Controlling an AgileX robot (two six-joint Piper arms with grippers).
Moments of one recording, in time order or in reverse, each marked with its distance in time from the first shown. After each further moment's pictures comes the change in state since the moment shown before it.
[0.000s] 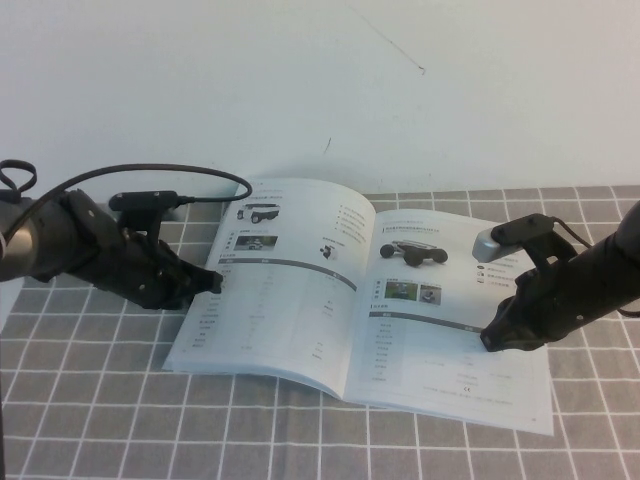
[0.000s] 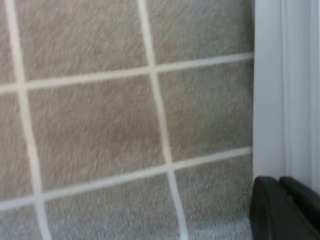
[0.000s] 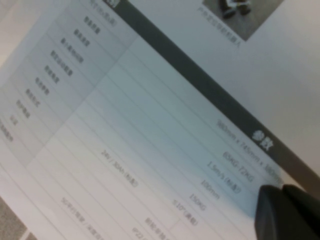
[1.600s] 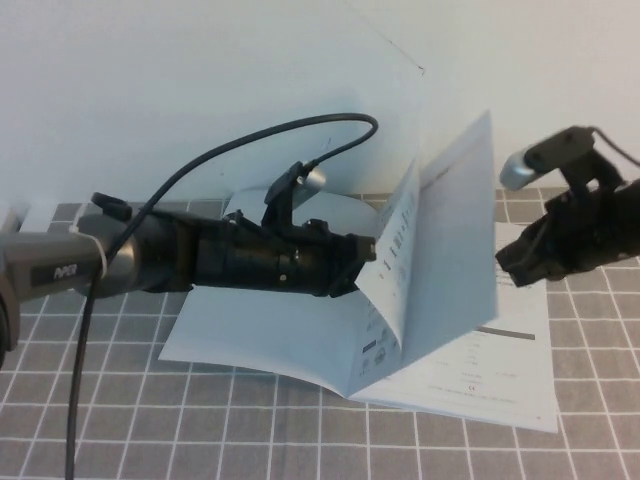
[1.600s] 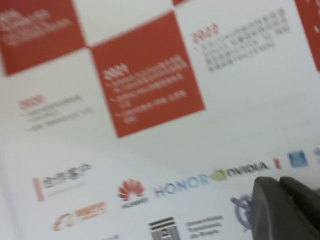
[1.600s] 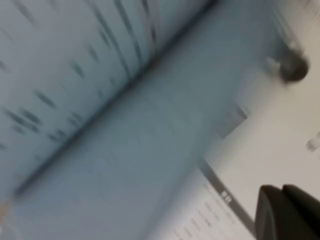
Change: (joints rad) right arm 0.000 -0.241 -0.004 -0.038 -0.004 -0.024; left arm -0.241 0.006 -0.005 -1.039 0.434 0.626
